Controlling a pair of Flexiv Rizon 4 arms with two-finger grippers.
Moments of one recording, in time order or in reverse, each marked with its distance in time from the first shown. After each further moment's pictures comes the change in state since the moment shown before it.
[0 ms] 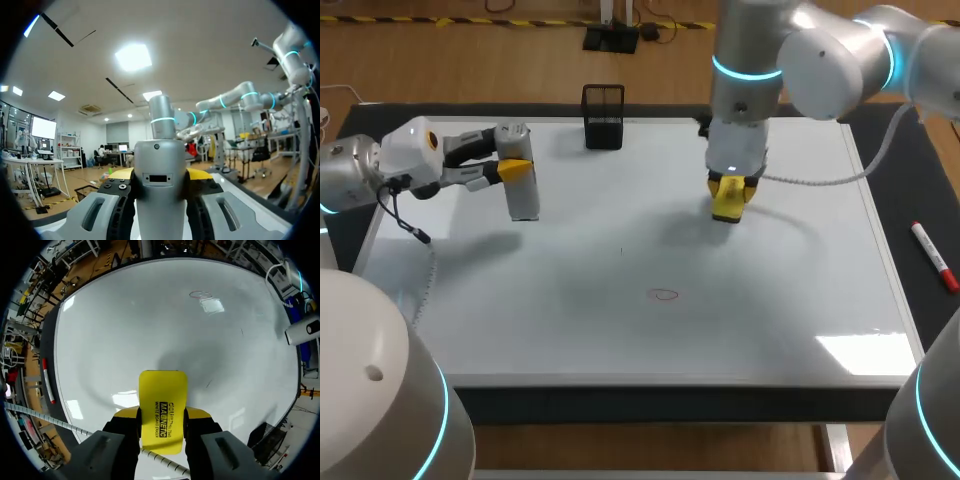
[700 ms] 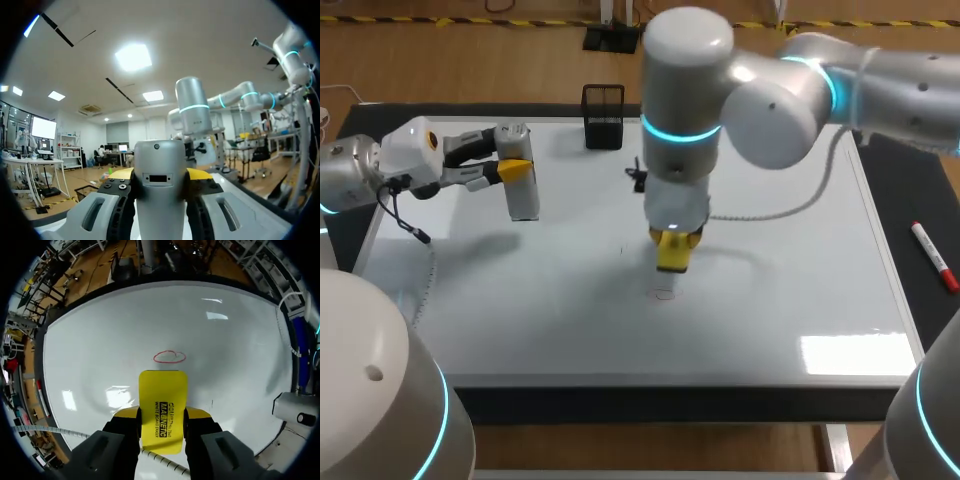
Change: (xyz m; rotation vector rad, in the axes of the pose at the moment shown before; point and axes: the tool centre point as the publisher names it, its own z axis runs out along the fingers) left arm 0.000 0.000 0.000 0.000 0.000 0.000; right arm -0.071 0.126 0.004 0.036 -0.009 -0.110
